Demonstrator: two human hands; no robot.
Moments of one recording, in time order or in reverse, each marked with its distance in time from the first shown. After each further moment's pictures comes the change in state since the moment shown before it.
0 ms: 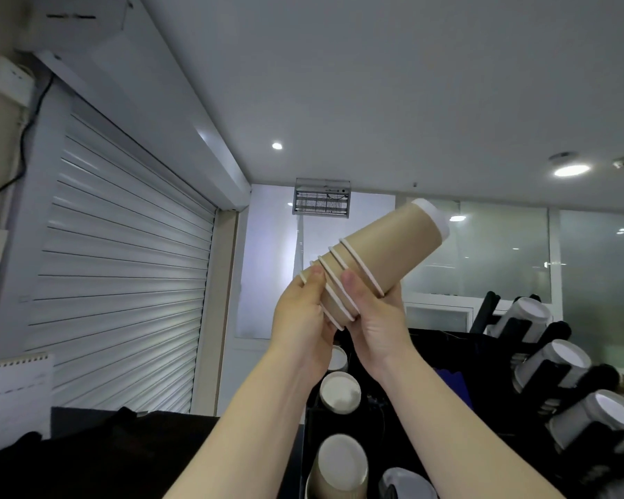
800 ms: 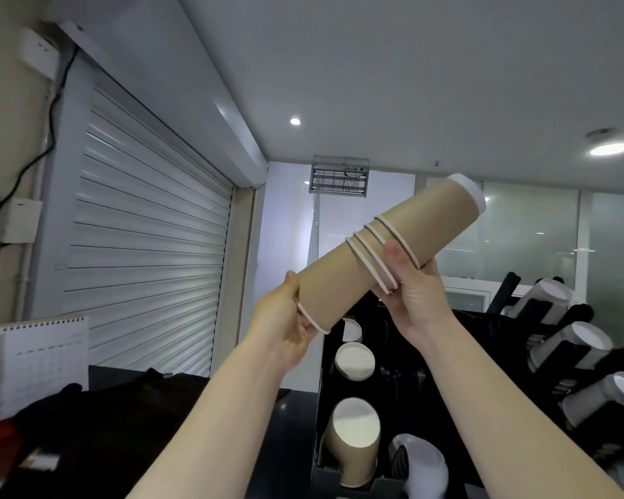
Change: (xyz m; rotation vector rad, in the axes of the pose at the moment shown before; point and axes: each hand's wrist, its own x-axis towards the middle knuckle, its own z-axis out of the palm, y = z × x) left_hand -0.011 0.007 -0.048 0.044 0.240 -0.229; right_hand 0.006 -0.014 -0.021 -0.024 0.031 0.049
